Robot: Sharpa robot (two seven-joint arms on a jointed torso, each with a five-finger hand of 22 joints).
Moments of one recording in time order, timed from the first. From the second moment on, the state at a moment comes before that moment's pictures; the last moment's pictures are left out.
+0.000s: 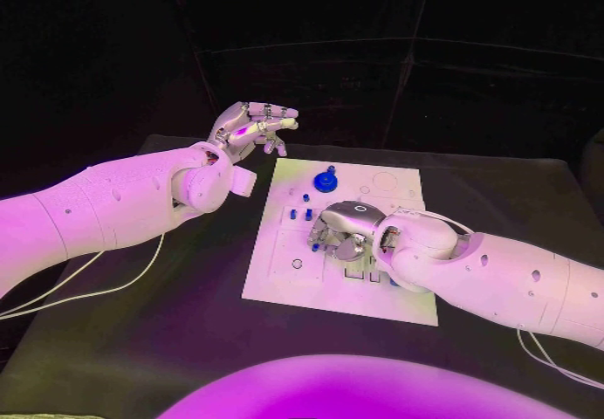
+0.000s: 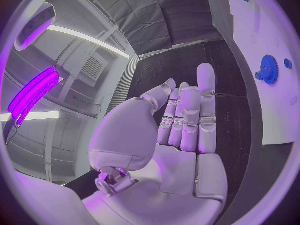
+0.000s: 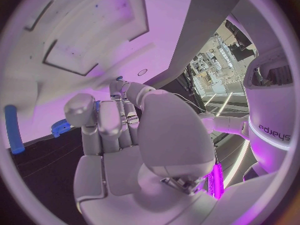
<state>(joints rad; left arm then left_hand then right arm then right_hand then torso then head) 1.18 -0.75 -0.03 1.25 -0.09 -0.11 0.52 1.25 0.01 0.40 -0.19 0.05 0.99 0.18 0.17 0.07 1.06 0.10 0.34 0.07 1.27 0.01 1.11 0.56 0.18 1.24 0.11 0.66 0.56 1.02 -0.58 -0.02 1.50 -1.66 -0.18 -0.04 1.43 -0.12 0.57 -0.02 0.15 1.11 0.15 0.07 0.07 1.21 0.08 0.10 0.07 1.46 -0.01 1.18 1.06 0.13 1.33 0.09 1.23 0.93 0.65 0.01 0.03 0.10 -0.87</state>
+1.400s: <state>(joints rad) 1.18 -0.75 -0.03 1.24 -0.09 -0.10 0.52 1.26 0.01 0.40 -0.19 0.05 0.99 0.18 0.17 0.07 1.06 0.10 0.35 0.07 1.27 0.01 1.11 0.55 0.18 1.24 0.11 0.66 0.56 1.10 -0.83 -0.01 1.67 -1.62 -0.32 -0.08 1.32 -0.17 0.44 -0.03 0.15 0.87 0.15 0.06 0.07 0.95 0.12 0.09 0.06 1.45 0.02 1.10 0.92 0.13 1.26 0.12 1.11 0.74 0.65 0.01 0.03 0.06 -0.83</state>
